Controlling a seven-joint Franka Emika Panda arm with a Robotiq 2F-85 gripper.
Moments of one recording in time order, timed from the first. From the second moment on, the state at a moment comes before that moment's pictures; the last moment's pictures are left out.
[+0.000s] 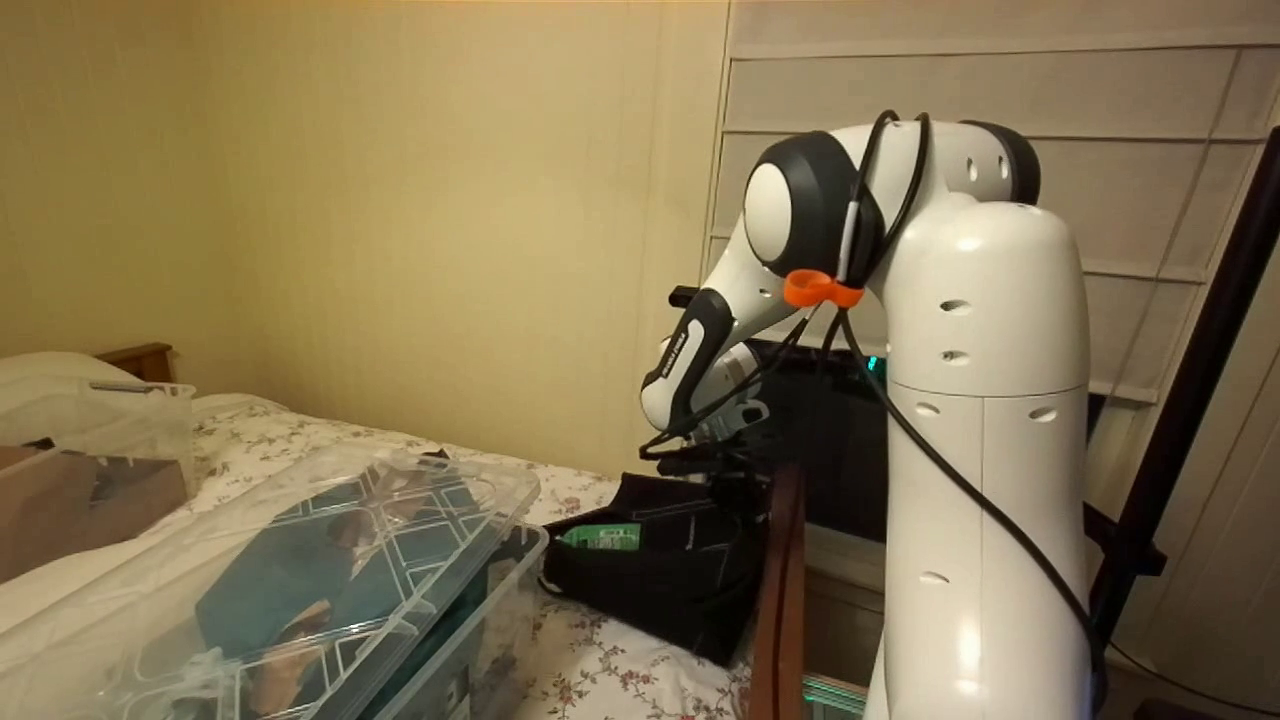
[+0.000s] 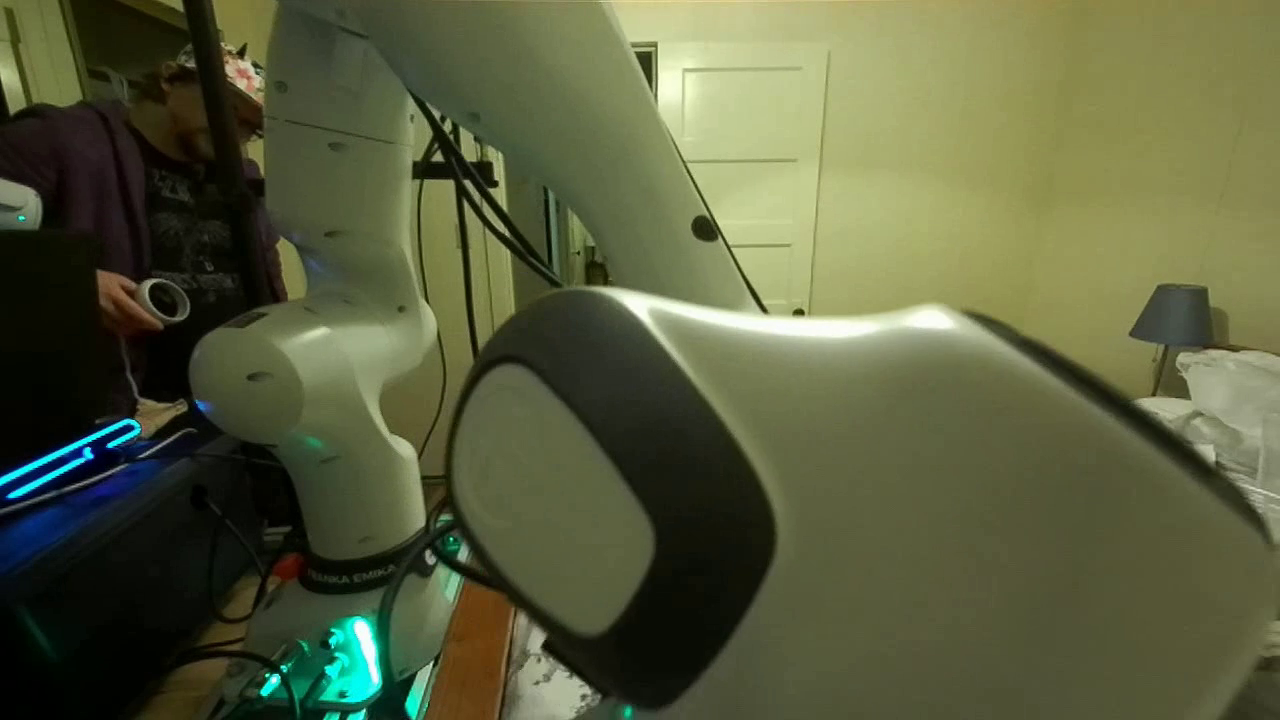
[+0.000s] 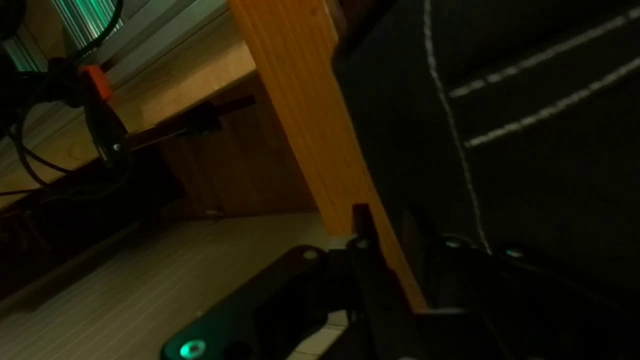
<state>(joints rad) -0.22 0.21 -0.78 -2.31 -0.31 2.13 1.18</state>
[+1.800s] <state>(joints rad) -0.28 0.25 -0.34 -2.22 0.08 2.83 0.65</state>
